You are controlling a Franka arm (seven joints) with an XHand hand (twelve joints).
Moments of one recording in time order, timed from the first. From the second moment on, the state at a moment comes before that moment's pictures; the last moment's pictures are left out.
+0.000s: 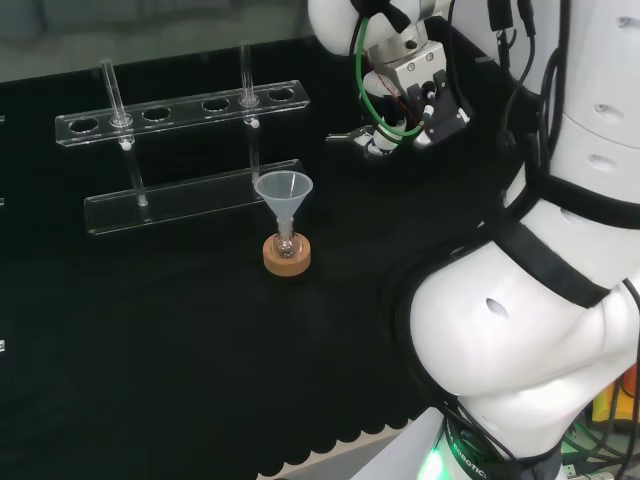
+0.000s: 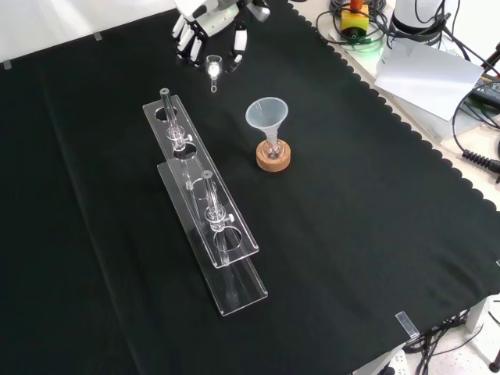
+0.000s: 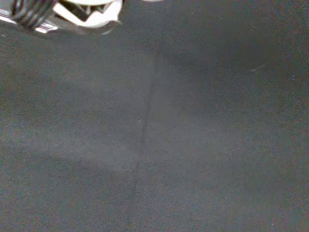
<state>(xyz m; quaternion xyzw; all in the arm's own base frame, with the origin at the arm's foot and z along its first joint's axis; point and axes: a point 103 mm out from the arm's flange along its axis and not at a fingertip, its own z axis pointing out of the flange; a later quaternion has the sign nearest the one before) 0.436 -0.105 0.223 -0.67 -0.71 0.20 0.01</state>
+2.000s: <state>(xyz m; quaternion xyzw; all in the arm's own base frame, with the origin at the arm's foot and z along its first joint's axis) 0.396 -0.034 0.269 -0.59 -0.73 0.33 -0.02</state>
